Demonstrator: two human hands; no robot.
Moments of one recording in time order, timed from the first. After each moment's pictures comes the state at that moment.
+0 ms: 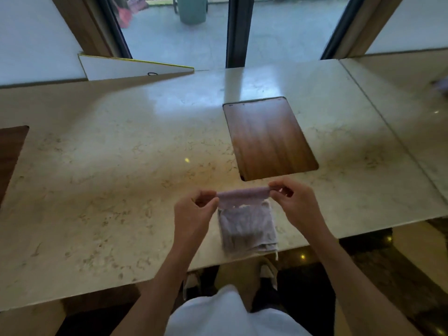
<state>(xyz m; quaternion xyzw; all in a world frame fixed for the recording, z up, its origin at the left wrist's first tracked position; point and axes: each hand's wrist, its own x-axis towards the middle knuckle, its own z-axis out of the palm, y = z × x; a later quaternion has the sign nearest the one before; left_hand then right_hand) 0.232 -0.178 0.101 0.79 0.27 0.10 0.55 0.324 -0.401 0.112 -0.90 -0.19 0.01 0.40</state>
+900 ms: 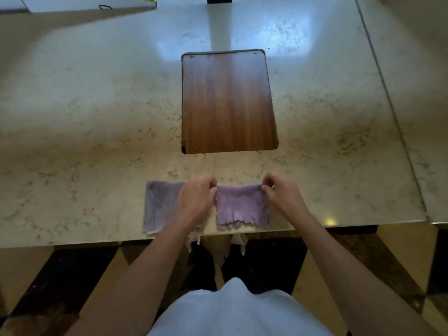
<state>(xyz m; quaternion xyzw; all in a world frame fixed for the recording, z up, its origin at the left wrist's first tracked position) 0.335 -0.362 0.020 0.92 0.25 -0.10 0.28 0.427 -0.566 0.011 -0.93 -0.13 0.23 0.27</state>
